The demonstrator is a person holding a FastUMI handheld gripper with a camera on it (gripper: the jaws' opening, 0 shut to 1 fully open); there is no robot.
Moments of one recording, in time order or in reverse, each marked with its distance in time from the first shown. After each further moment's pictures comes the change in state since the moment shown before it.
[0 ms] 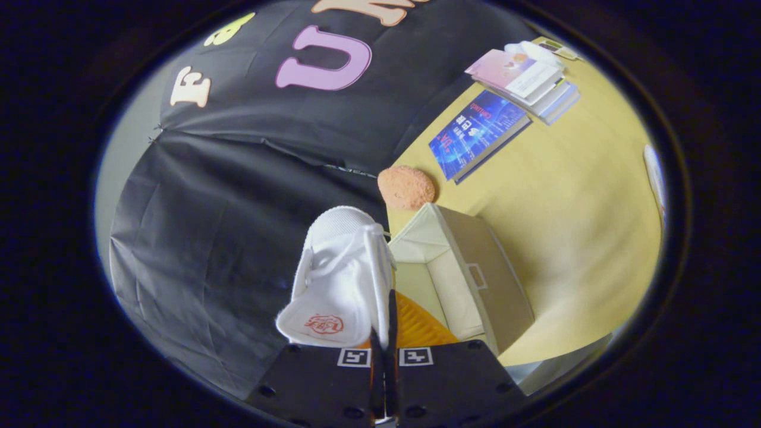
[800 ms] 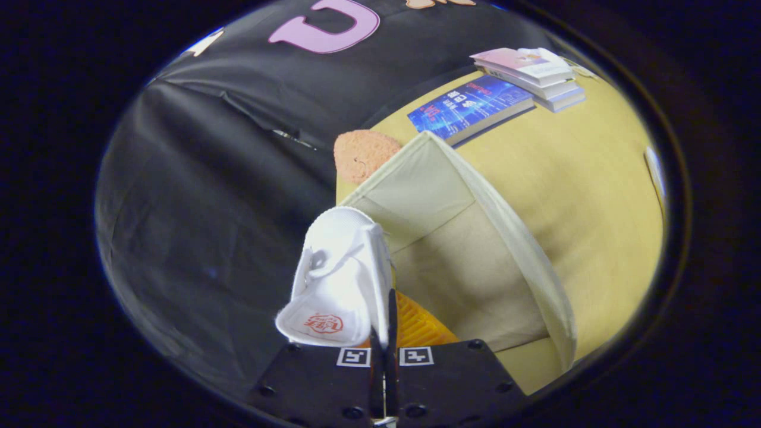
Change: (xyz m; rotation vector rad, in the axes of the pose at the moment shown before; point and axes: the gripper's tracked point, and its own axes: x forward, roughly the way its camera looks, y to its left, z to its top) arm 0.124 -0.058 -0.067 -0.123 -0.028 -0.295
